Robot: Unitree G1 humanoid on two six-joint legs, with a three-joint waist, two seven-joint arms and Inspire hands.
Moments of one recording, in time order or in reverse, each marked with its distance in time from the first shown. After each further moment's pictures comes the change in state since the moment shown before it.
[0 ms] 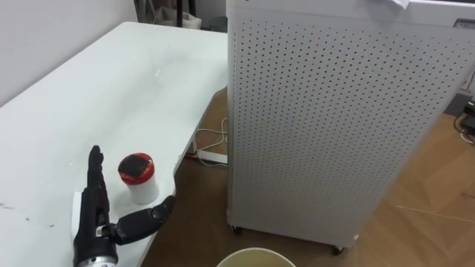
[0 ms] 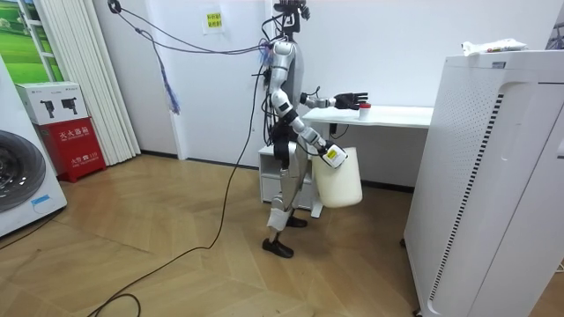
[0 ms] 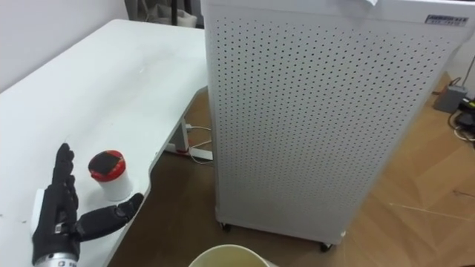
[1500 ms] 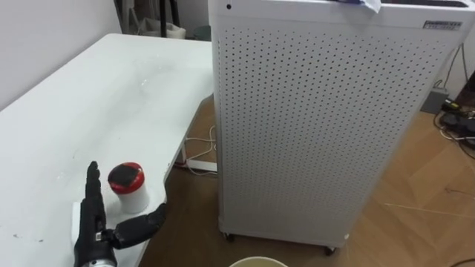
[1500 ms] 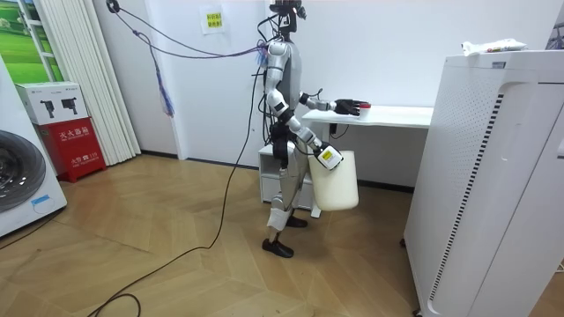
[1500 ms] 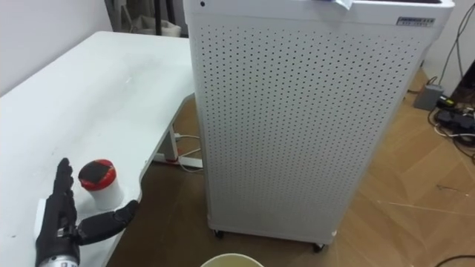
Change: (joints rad) left arm -0.028 0.000 -0.004 0.133 -0.062 0.078 0.047; right arm 0.000 0.002 0.000 -0.006 -0.037 0.078 -0.028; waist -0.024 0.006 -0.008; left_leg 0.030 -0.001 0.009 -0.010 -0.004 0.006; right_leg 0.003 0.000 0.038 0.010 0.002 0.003
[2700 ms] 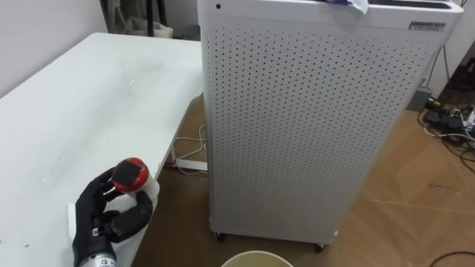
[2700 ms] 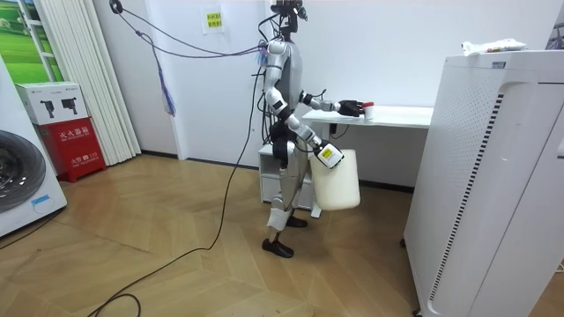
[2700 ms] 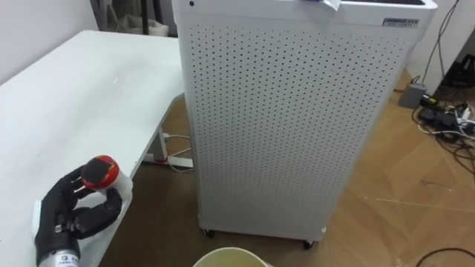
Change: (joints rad) left arm -0.070 -0.010 0.002 0.028 -0.058 0.016 0.004; right arm 0.001 0.003 -0.001 -0.034 -0.001 0.001 -0.005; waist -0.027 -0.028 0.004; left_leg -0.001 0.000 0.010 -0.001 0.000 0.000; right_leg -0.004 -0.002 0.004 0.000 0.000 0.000
